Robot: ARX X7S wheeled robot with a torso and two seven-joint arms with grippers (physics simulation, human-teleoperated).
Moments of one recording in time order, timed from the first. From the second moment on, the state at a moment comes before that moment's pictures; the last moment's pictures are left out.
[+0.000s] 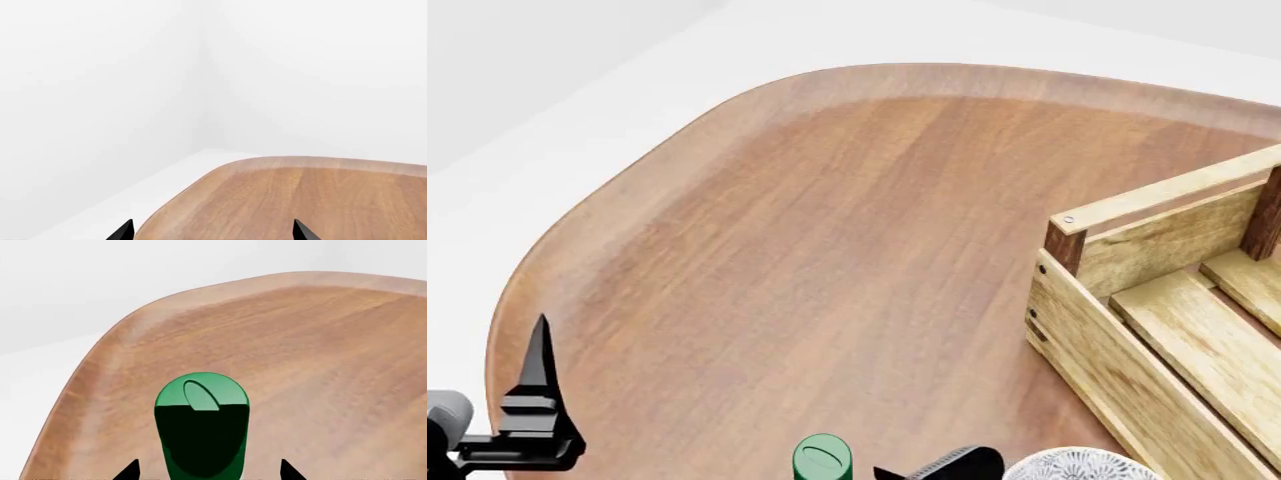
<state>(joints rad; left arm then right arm) -0.13 -0.31 0.09 0.53 -0.32 -0.44 -0.27 0.24 0.31 -0.43 0.02 0.34 0.34 -0.19</state>
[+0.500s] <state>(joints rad) -0.13 -0.32 0.09 0.53 -0.32 -0.43 -0.28 0.22 0.32 -0.43 -0.03 0.36 0.35 -0.15</state>
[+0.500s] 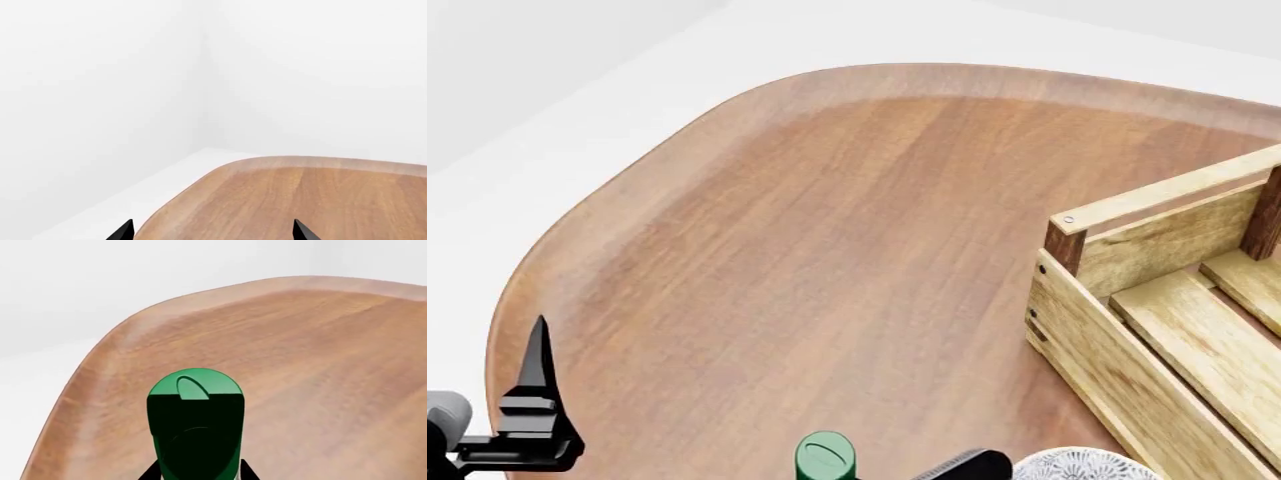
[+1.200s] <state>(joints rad) -0.14 -0.33 0.11 0.54 -0.33 -0.44 -0.29 0.15 0.41 -0.22 -0.49 0.50 0.48 0.05</state>
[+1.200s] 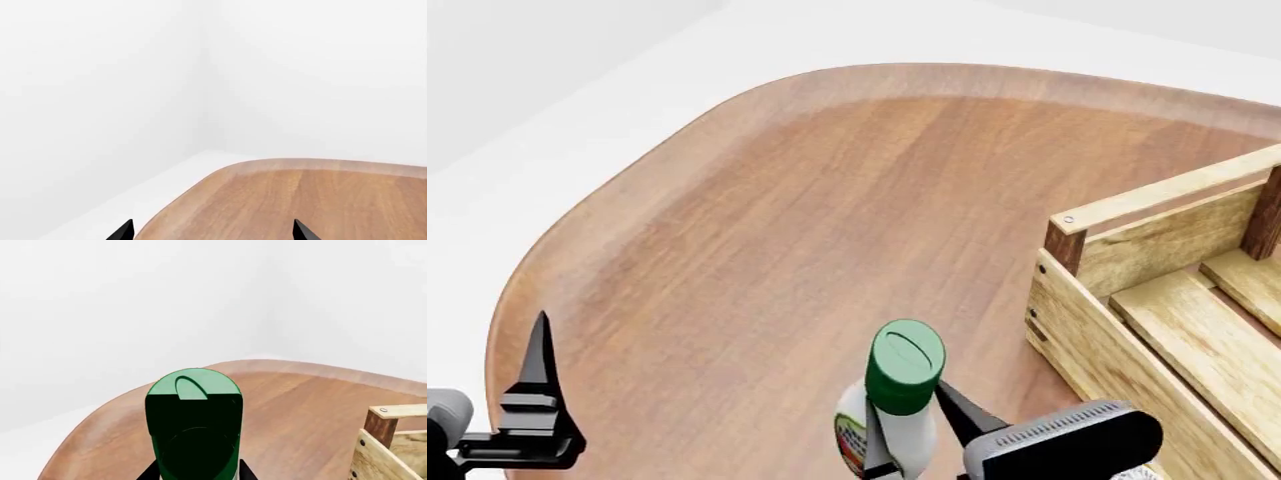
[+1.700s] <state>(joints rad) -0.13 -0.34 0.11 0.54 -0.33 -0.43 -0.30 0.13 0.45 -0.07 -0.64 0.57 0.48 0.15</state>
